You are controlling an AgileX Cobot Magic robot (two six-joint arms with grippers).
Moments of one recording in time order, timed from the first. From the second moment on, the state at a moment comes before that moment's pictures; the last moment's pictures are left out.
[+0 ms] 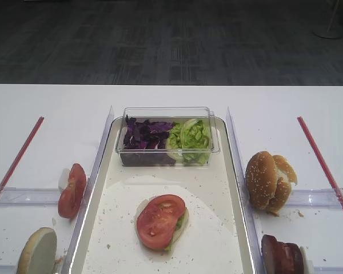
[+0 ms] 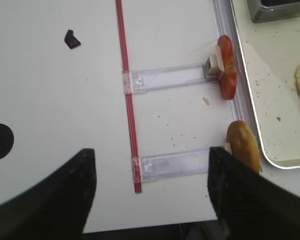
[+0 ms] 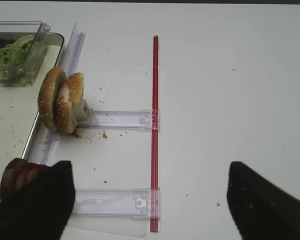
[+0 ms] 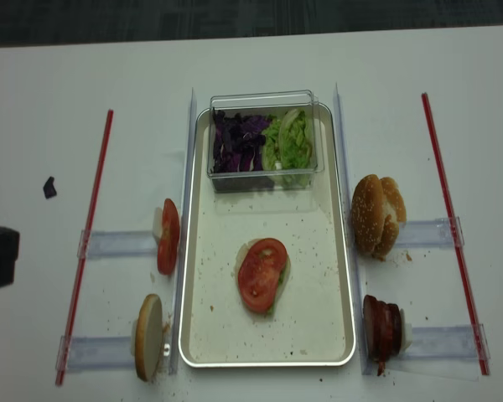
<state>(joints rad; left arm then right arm) 0.00 0.72 -0.92 0.02 1.26 0.05 0.00 -0.02 -0.48 0.04 1.13 -0.02</state>
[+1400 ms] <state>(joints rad) 0.00 0.05 -0.53 -0.01 1.25 0.00 0.00 -0.02 -0.48 0.04 1.13 -0.02</state>
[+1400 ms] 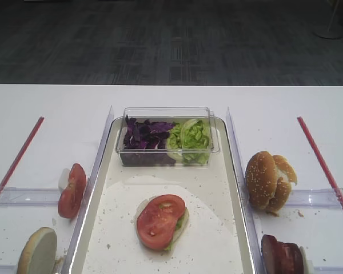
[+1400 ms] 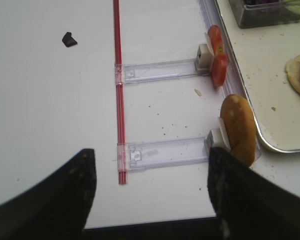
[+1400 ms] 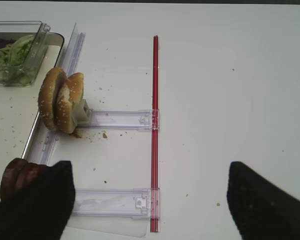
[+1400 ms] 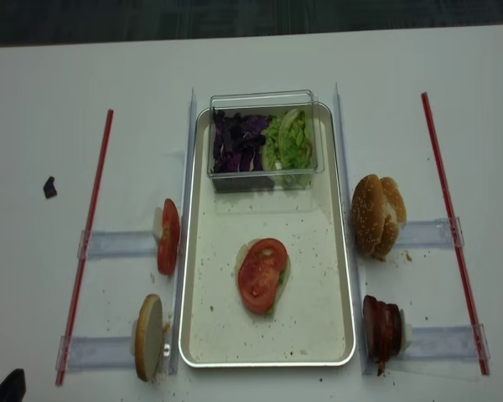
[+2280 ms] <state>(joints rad) 0.00 -0.01 -0.49 -0.01 1.19 0.00 0.00 -0.02 -0.48 0.04 1.13 -0.02</state>
